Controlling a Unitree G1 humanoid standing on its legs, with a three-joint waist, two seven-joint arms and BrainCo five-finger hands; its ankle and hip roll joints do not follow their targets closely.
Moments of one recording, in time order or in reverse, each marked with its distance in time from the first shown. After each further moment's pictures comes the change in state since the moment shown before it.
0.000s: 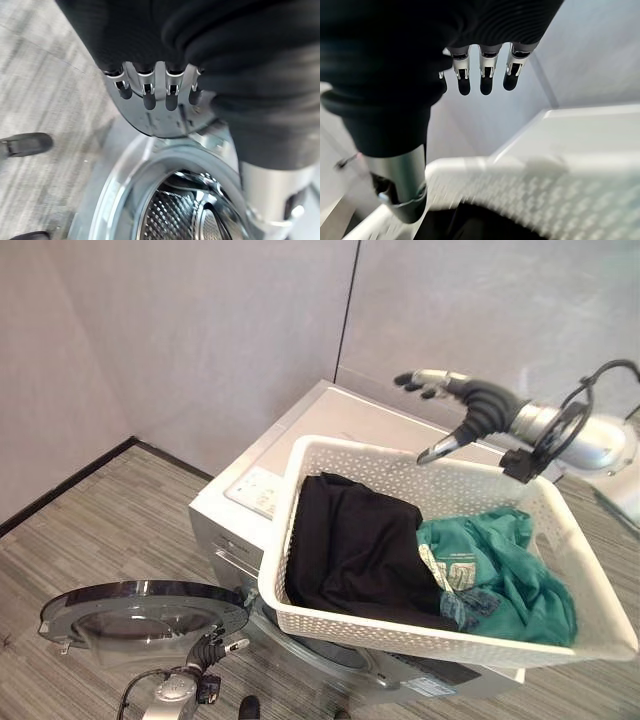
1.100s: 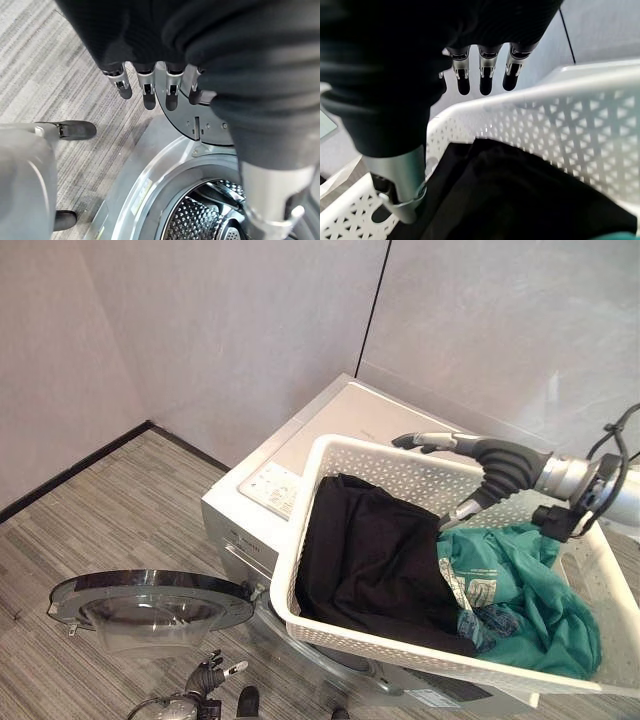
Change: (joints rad) left arm 0.022 -0.072 0.055 0.102 -0.001 -0.010 -0.017; right arm 0.449 -0.165 -0.350 -0.267 0.018 -0.036 0.104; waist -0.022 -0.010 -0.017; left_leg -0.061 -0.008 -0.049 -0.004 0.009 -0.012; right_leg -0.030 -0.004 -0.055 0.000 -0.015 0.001
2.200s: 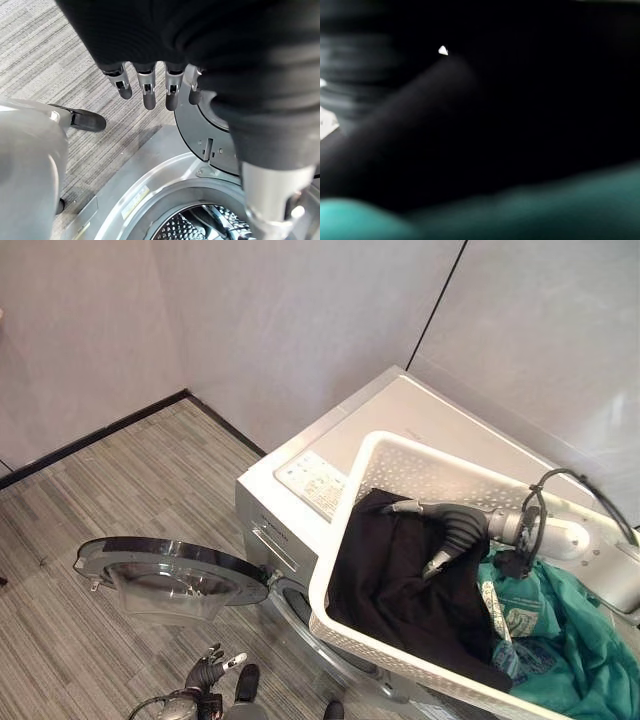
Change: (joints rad) left arm 0.021 0.017 -0.004 -0.066 -0.077 -0.006 -0.011; right arm 0.012 0.233 0.207 0.174 -0.287 0.023 0.074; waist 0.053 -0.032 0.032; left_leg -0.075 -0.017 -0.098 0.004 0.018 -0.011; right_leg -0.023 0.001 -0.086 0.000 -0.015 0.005
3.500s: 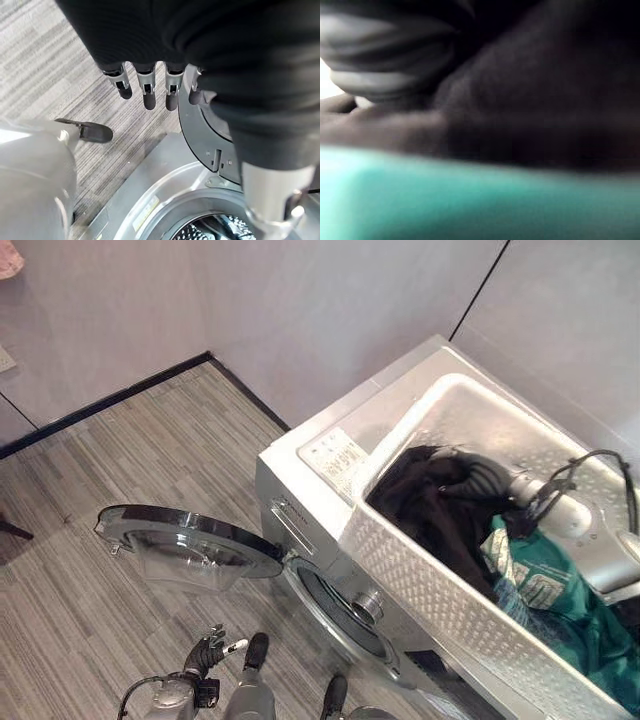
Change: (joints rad) left arm -0.015 0.053 -0.039 -0.090 0.002 0.007 0.002; right arm 0.048 0.139 -0.388 0.161 -0.321 0.032 -0.197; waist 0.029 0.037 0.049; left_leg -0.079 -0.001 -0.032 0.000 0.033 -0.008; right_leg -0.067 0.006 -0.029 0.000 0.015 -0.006
